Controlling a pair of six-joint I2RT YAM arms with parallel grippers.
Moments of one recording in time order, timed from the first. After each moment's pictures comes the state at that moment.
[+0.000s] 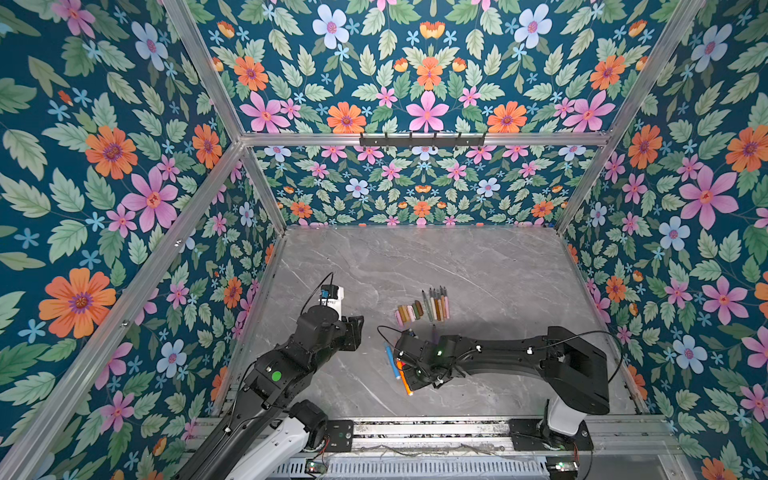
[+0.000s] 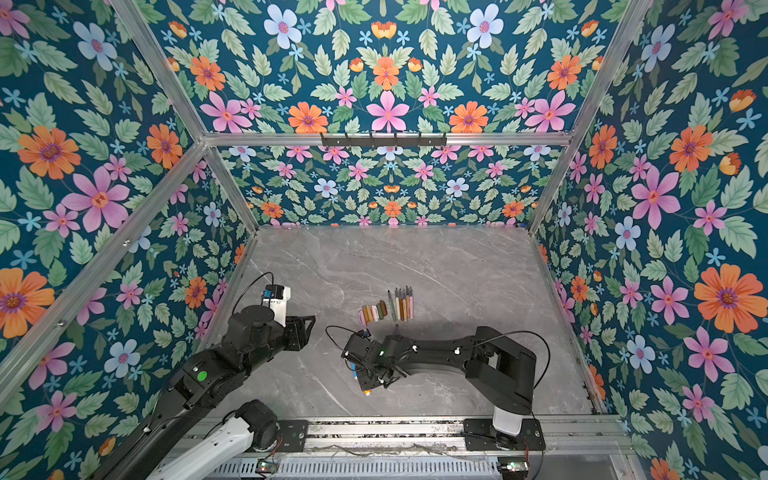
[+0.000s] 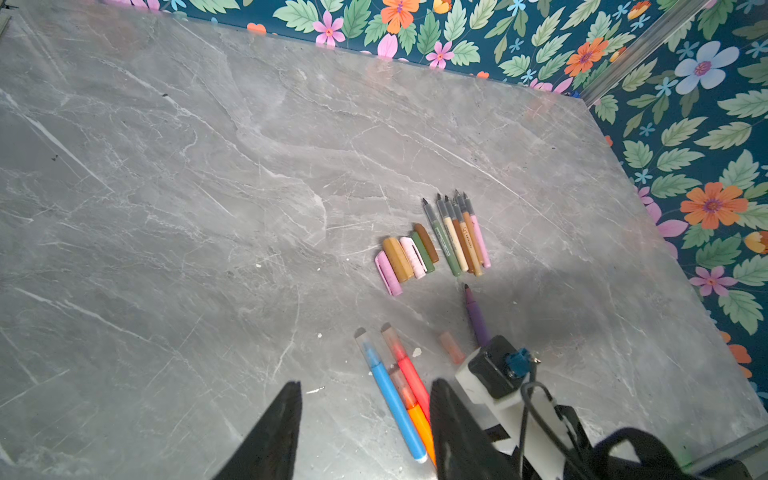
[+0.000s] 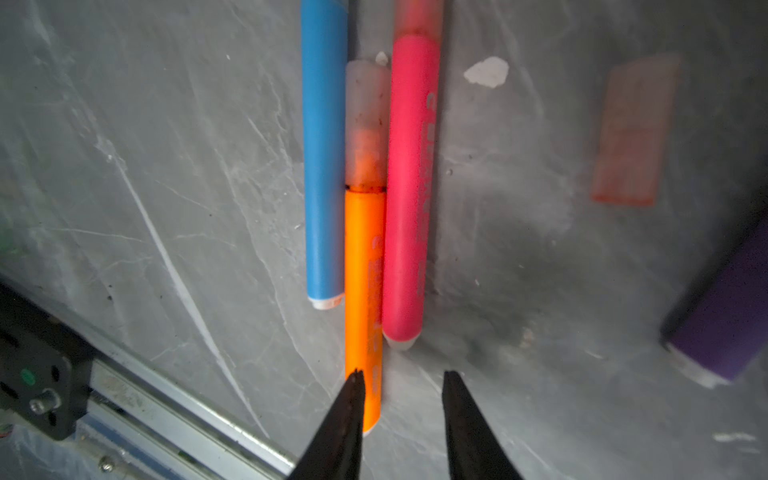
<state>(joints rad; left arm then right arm) -0.65 0.66 0.80 -0.76 -0.17 -0.47 1.20 1.77 1.09 -0.57 0.01 0.79</state>
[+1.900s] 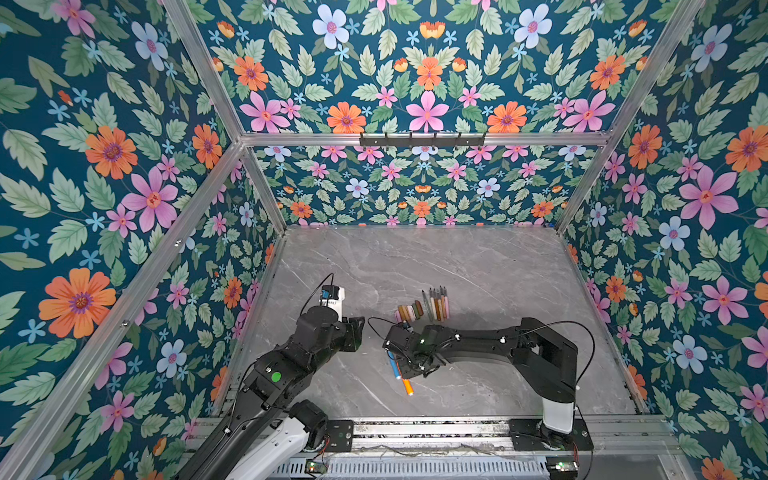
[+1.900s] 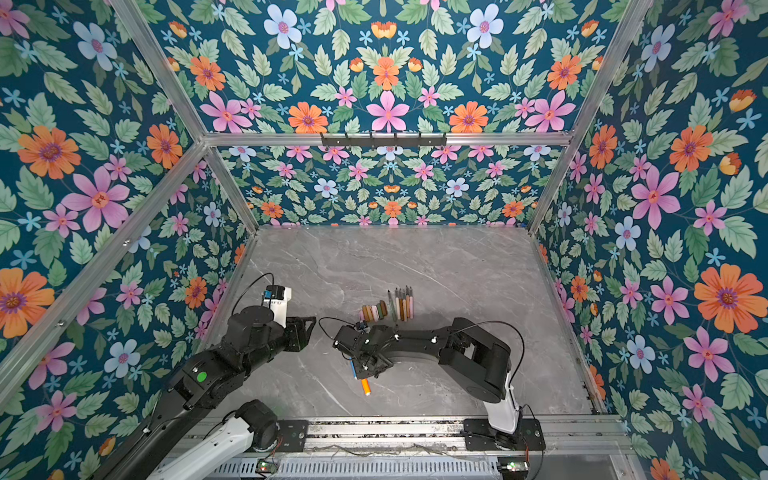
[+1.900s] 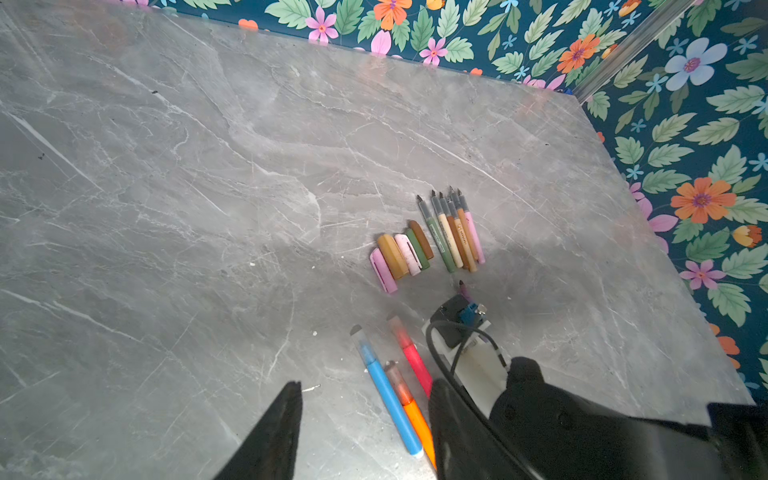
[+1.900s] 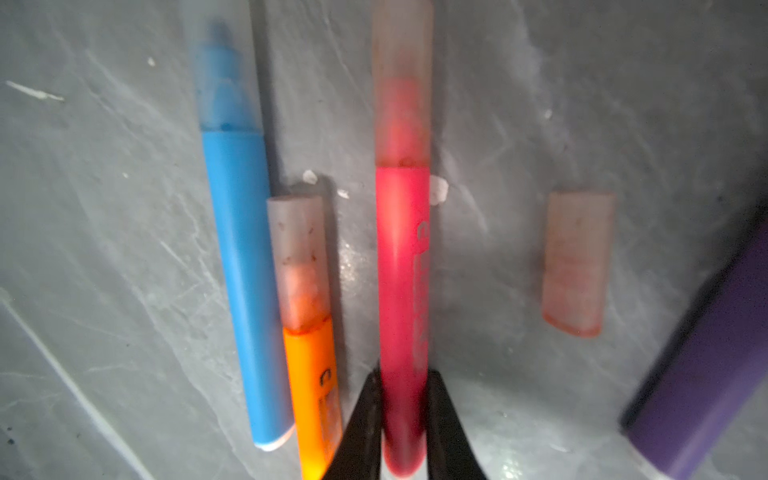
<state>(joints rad) -0.65 0.65 0.80 -0.76 -0.15 -0.47 1.15 1.93 1.26 -0.67 0.08 0.78</state>
